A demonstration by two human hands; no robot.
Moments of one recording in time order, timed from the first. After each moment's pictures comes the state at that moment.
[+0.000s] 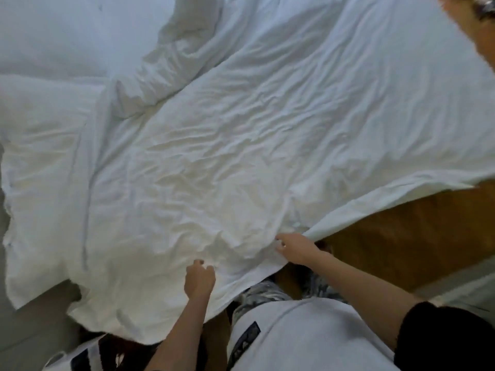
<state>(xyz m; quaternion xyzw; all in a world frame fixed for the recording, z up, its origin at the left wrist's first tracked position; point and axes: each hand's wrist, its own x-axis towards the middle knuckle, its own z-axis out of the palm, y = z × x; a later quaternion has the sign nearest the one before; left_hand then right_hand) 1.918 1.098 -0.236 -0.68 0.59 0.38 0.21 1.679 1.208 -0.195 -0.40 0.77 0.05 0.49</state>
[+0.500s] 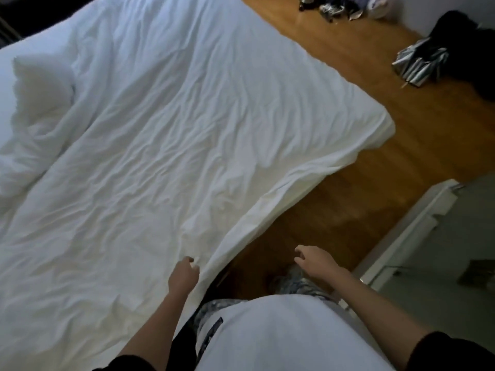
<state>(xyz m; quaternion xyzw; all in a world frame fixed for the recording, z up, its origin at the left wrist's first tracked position) 1.631 1.243 -0.218 -0.47 0.78 0.32 0.27 1.447 1.533 -0.176 -0.18 0.87 -0.06 0.45</state>
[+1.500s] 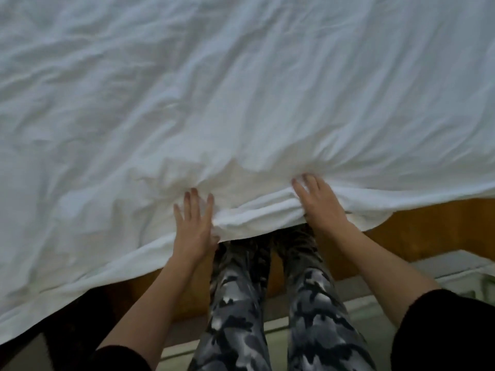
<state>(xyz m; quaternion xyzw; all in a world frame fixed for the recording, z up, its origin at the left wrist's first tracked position) 1.345 1.338 -0.482 -0.34 0.89 0.16 0.26 1.060 1.482 -0.473 -0.59 0.75 0.14 0.26</state>
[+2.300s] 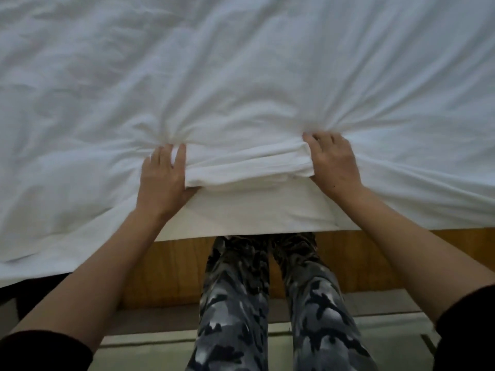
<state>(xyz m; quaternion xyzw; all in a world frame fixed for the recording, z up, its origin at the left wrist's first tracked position) 1.340 1.265 -0.487 -0.40 0.90 0.09 0.18 1.020 1.406 -0.511 -0.66 0.75 0.01 0.01</state>
